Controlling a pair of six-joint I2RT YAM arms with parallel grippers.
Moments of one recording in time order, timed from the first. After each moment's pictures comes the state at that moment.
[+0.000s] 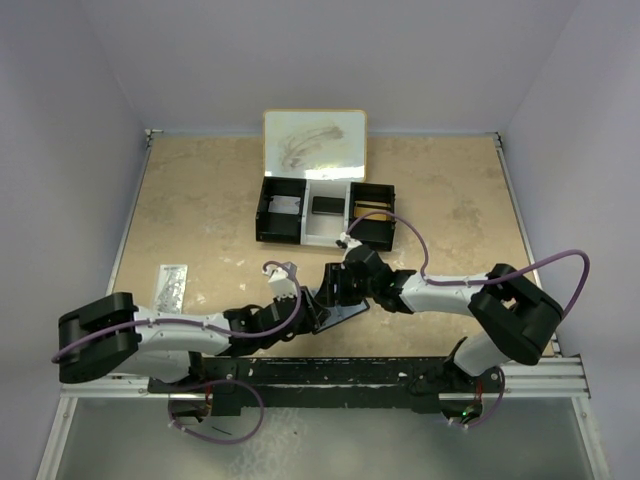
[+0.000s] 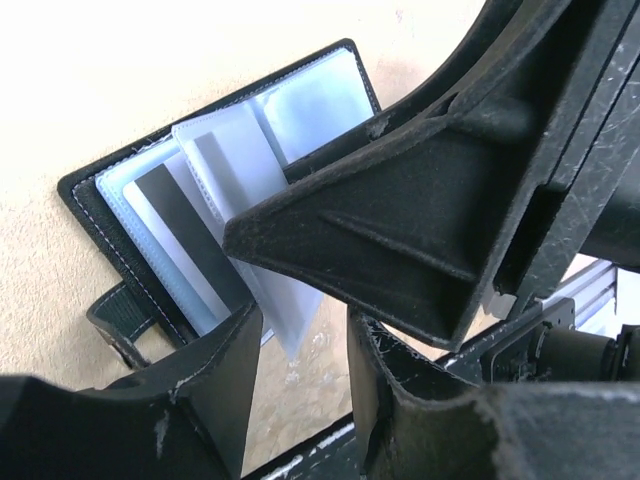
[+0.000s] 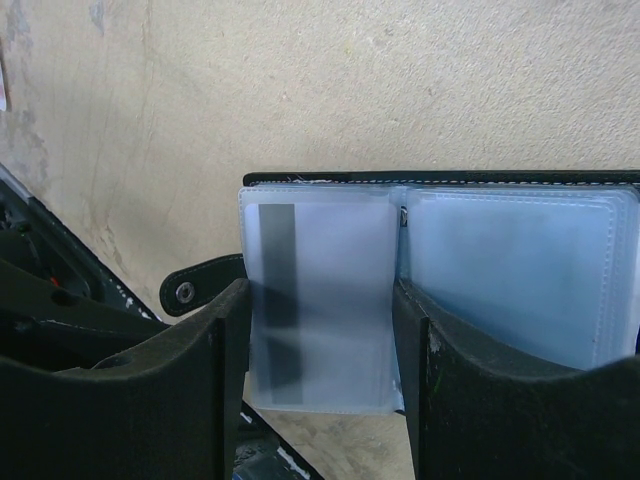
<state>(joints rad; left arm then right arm) -1.24 1.23 0.37 0.24 -0.45 -1.20 0.86 1.51 0.60 0.15 -0.15 0.76</state>
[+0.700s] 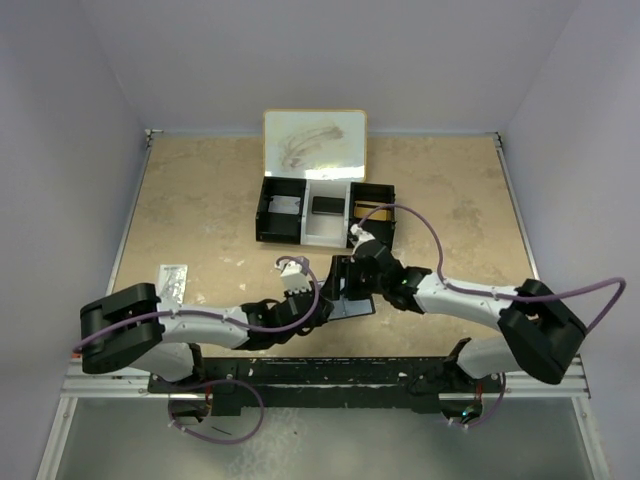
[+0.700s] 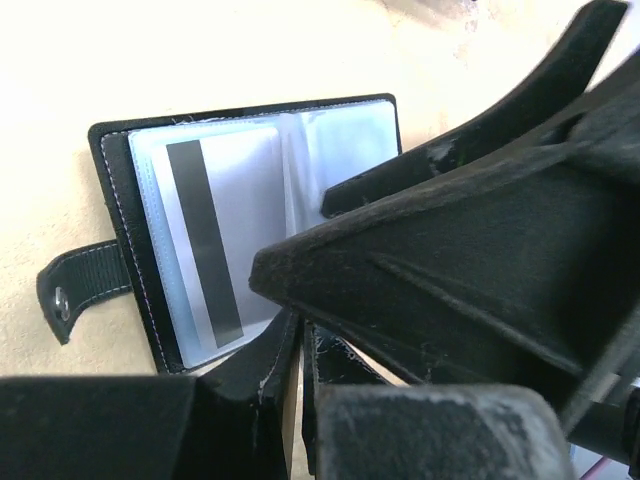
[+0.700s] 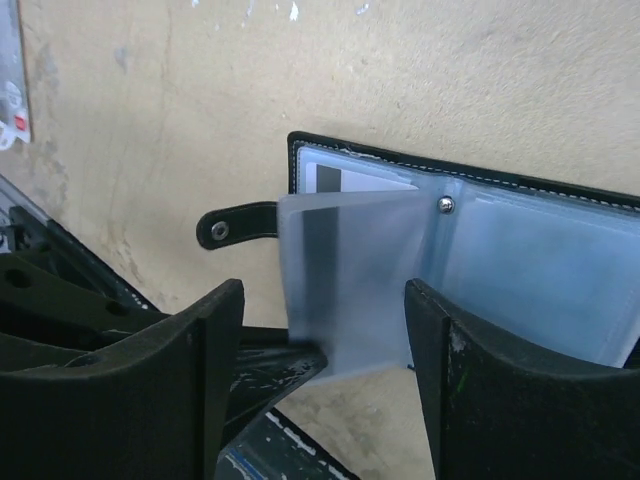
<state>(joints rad) -1.24 1.38 0.48 0.24 -0.53 -1.18 0.85 1.39 0.60 0.05 -0.11 0.77</state>
